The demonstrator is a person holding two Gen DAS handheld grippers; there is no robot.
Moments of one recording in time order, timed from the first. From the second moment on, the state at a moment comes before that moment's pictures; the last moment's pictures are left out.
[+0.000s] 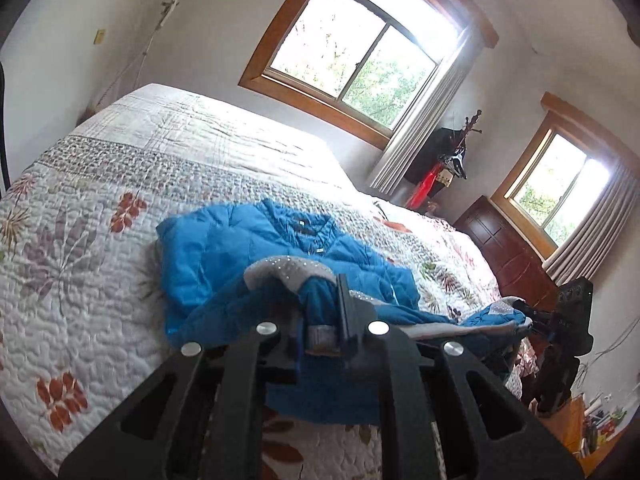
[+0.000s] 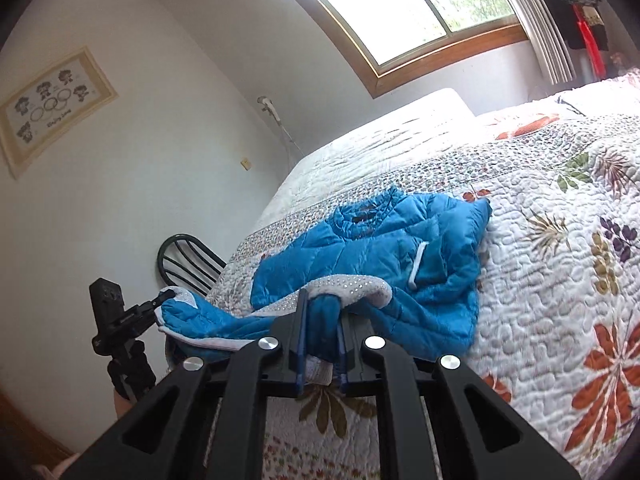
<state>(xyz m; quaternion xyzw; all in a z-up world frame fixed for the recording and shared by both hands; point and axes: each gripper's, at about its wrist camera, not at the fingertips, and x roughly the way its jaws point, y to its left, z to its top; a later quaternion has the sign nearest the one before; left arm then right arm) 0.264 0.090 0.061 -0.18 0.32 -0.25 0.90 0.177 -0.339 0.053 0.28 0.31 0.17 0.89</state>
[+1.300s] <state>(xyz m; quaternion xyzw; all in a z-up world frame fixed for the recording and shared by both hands) 0.449 0.117 -0.057 -0.16 0.47 -0.14 0.86 0.353 -0.379 -0.063 0.26 0.47 0.09 0.84</state>
